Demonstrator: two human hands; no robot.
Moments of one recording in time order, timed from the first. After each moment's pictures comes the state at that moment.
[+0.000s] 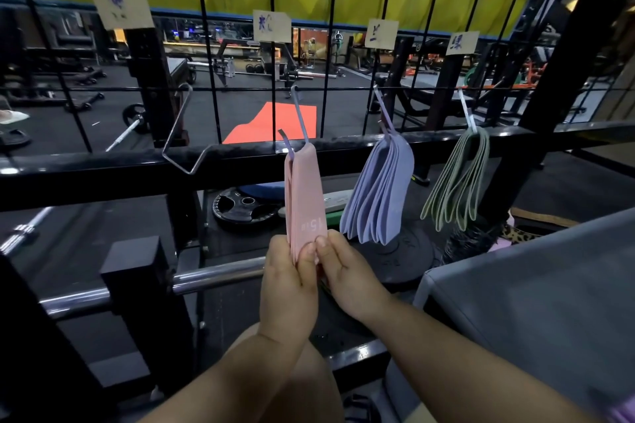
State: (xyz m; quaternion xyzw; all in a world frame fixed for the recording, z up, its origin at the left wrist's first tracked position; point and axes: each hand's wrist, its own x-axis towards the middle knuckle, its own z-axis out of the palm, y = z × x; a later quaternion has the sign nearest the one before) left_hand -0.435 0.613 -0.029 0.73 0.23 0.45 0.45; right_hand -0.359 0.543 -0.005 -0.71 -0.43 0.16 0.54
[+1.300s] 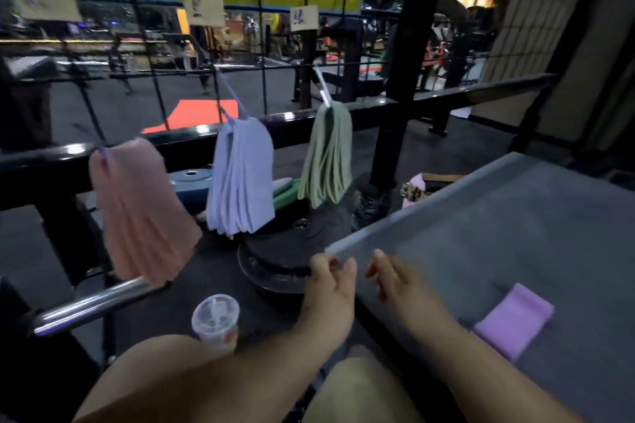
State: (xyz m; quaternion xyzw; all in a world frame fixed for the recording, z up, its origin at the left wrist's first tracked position) left_hand -0.350 0.459 -0.031 0.79 0.17 0.13 0.58; right_hand -0.293 0.337 -0.029 -0.87 -0.18 0.03 0.46
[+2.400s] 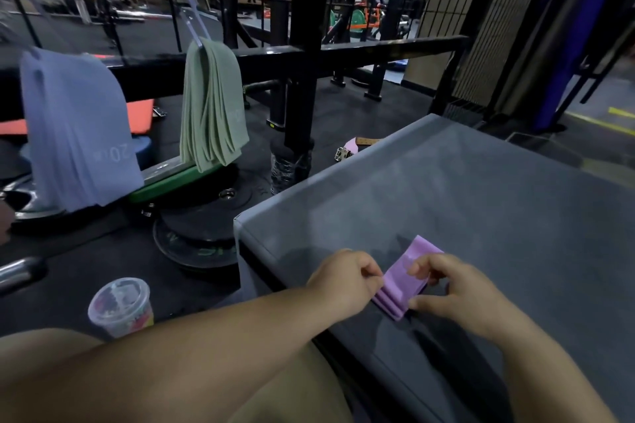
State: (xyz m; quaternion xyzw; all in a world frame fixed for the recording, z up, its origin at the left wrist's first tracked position) left_hand -0.293 0.335 -0.058 0.91 -0.04 -0.03 0.40; right_hand -0.284 0.129 -0.037 -0.93 -0.13 0.06 0.33
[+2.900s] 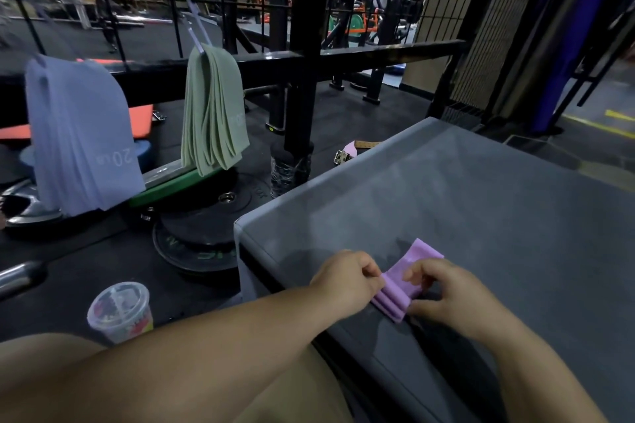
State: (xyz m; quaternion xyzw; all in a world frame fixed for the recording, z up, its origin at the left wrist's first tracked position) left_hand -0.287 0.331 -0.060 0.91 -0.02 -0.03 0.42; right_hand -0.279 0.129 -0.050 -0.94 -0.16 0.04 0.29
